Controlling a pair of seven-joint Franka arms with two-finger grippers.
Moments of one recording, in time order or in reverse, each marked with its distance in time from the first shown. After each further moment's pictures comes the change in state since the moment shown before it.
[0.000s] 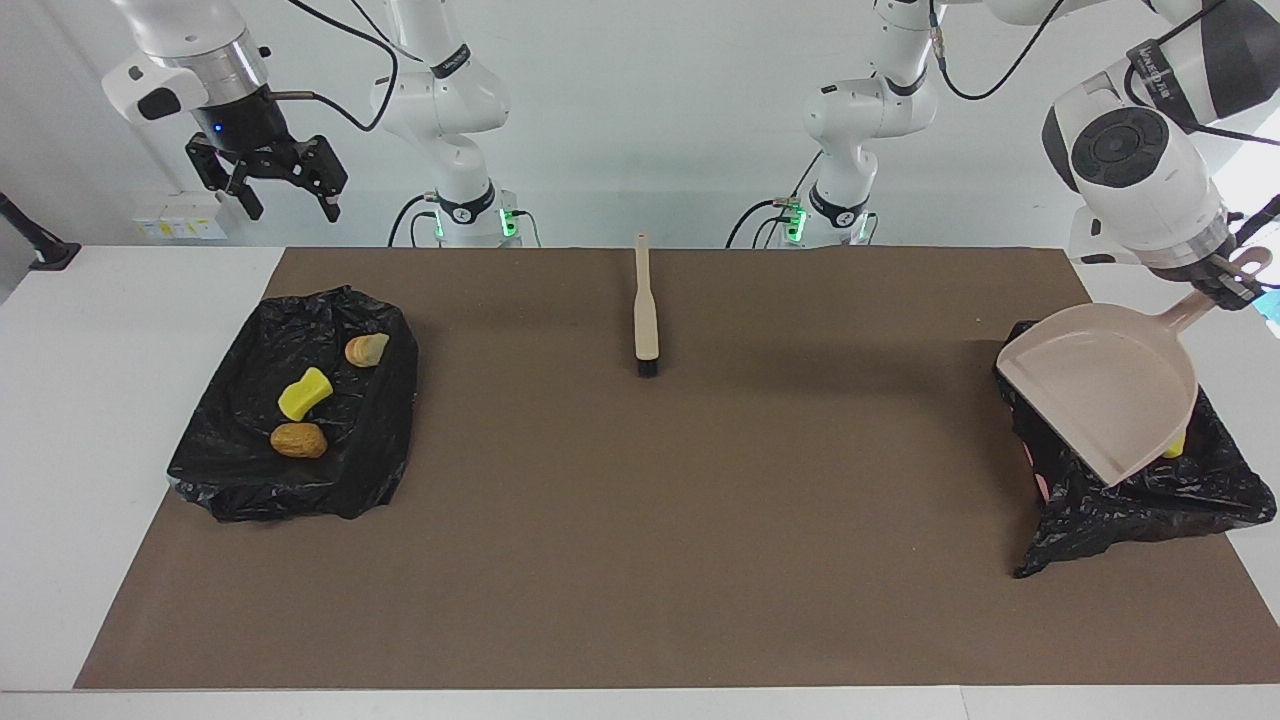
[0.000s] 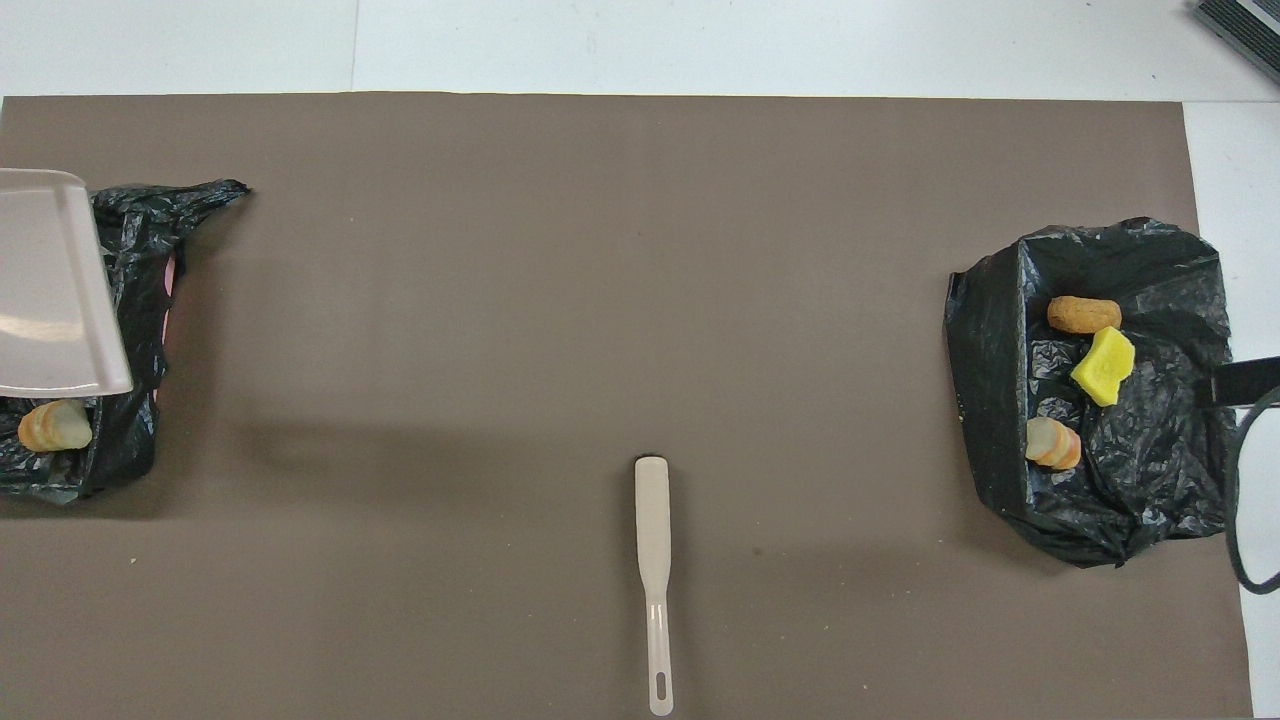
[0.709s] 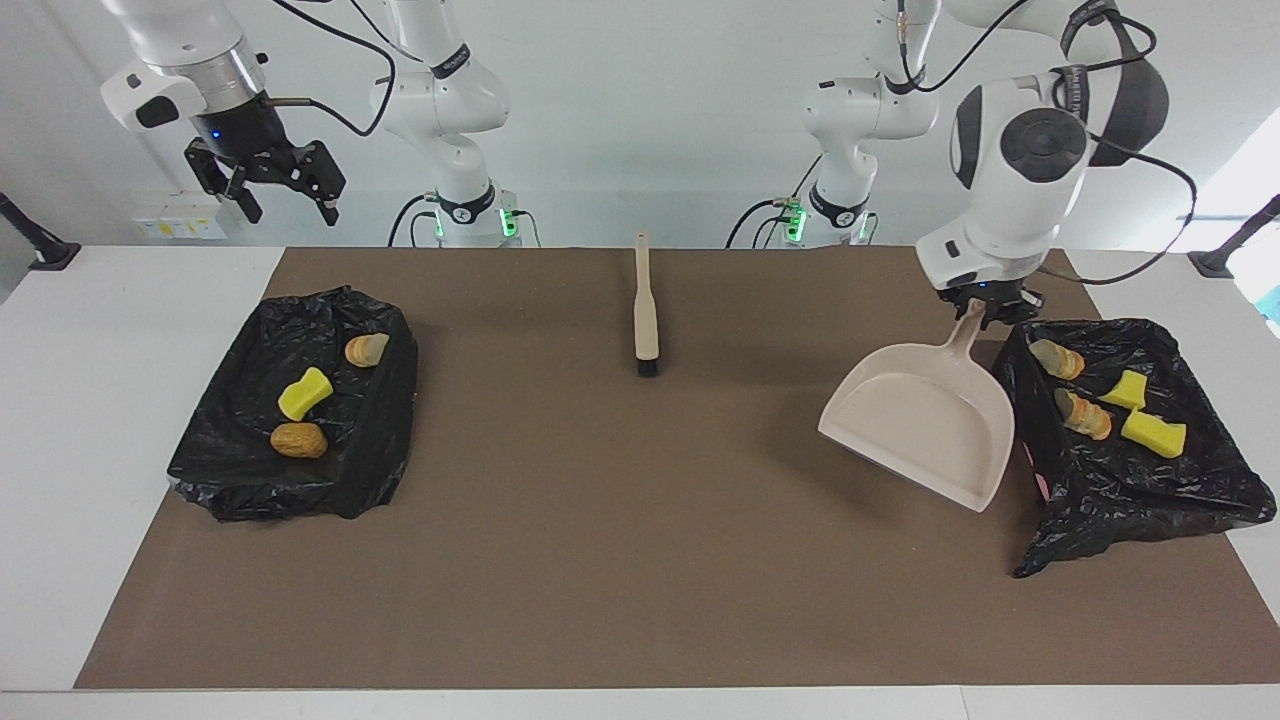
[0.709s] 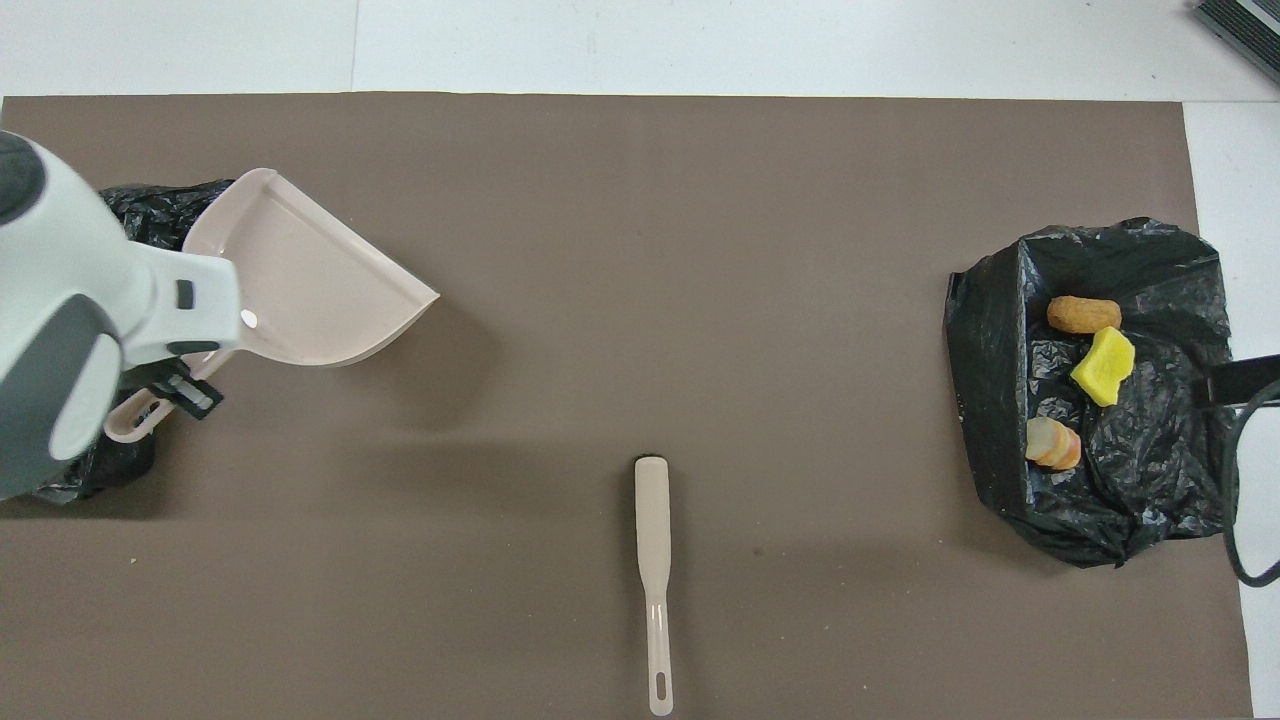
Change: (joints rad) left arm -0.227 -0.054 -0.008 -0.129 -0.520 -0.032 -0.768; right arm -0.001 0.006 -0.004 0.000 0.000 -0.004 -0.001
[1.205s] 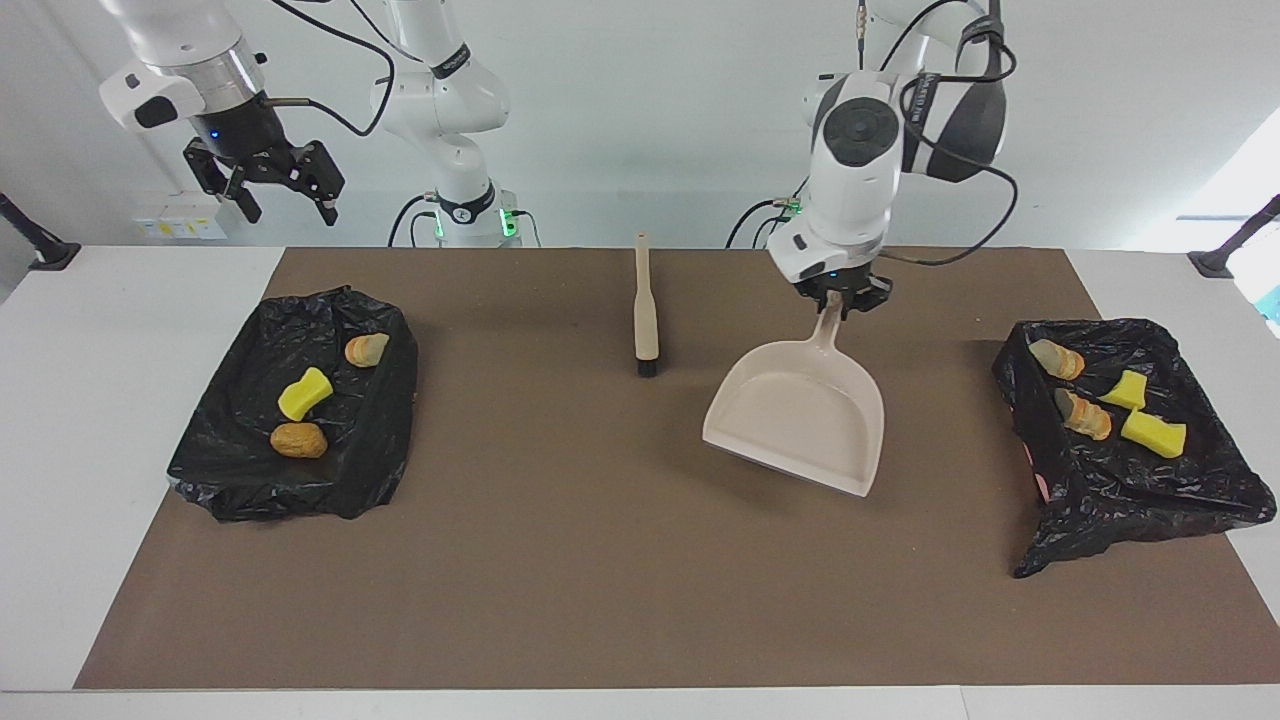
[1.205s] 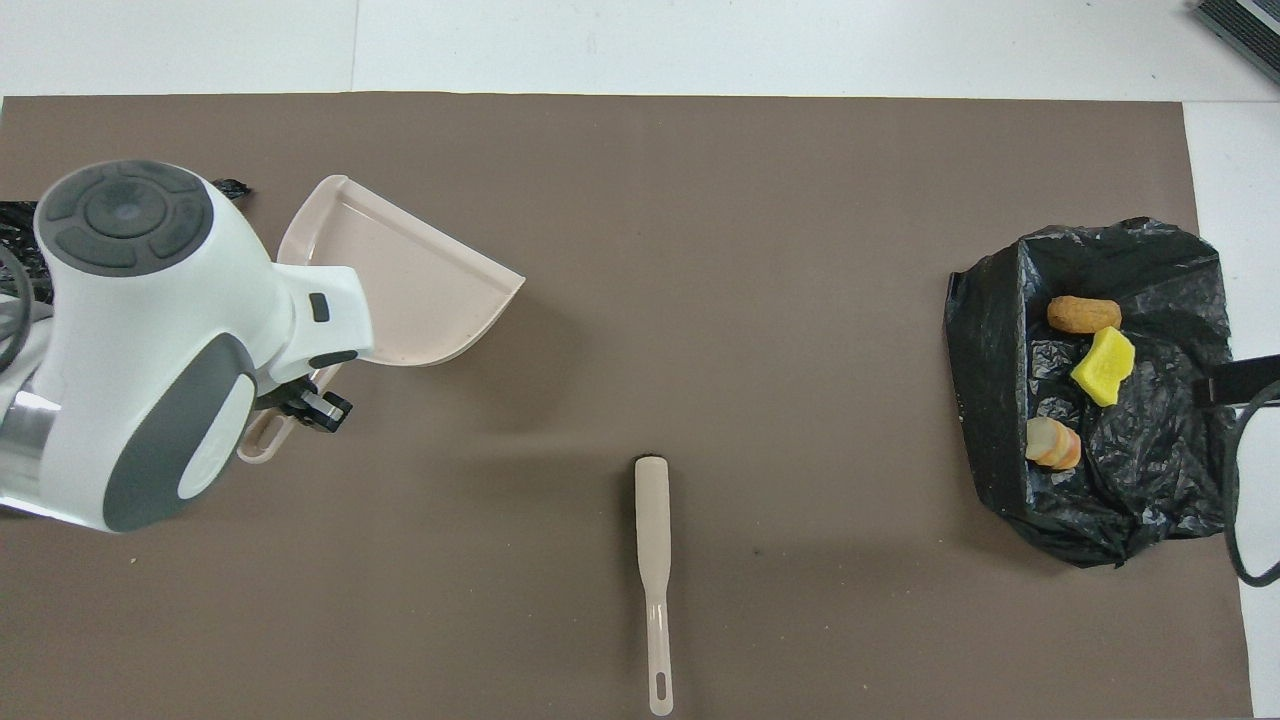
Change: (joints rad) left arm -0.273 0.081 -0.005 0.049 -0.147 0.001 -0.402; right arm -0.002 0.000 -0.002 0.000 0.000 -0.001 0.000
